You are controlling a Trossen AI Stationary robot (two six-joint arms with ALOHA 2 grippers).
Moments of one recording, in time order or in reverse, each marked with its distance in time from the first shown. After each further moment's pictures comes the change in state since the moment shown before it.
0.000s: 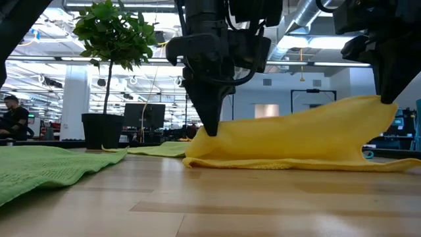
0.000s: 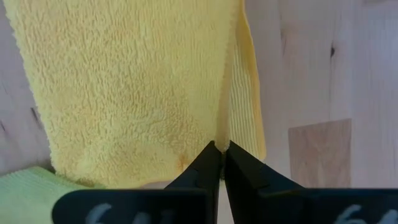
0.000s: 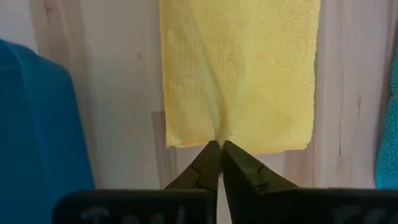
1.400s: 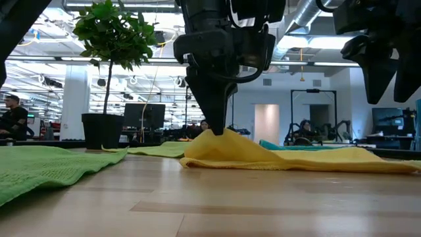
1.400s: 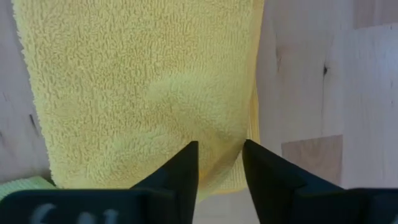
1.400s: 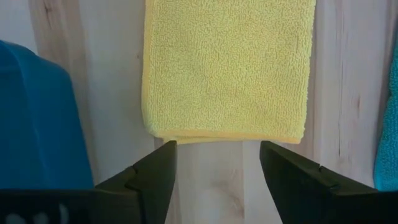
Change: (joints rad) left arm -0.006 0.000 0.000 0.032 -0.003 -0.038; right arm 0.000 0.000 0.001 -0.003 0.001 0.000
